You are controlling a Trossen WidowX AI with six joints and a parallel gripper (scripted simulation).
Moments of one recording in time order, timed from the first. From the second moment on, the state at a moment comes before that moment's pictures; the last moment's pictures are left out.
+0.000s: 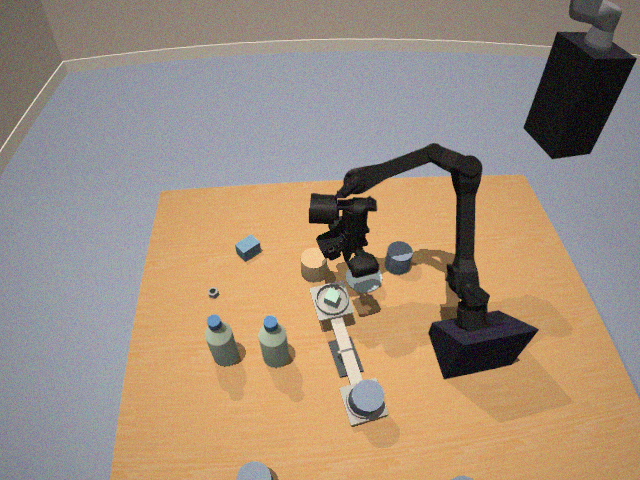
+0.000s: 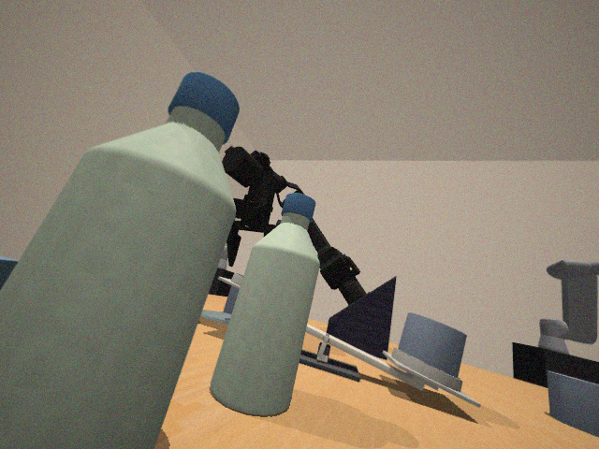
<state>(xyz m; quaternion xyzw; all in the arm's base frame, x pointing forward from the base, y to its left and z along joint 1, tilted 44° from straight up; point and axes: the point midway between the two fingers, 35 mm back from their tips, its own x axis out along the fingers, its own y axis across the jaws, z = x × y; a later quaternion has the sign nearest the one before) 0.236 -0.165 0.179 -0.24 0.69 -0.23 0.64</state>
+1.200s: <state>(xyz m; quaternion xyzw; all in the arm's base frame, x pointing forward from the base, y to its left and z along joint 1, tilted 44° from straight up) 0.303 -0.112 0.145 -0.49 0.73 0.04 0.47</state>
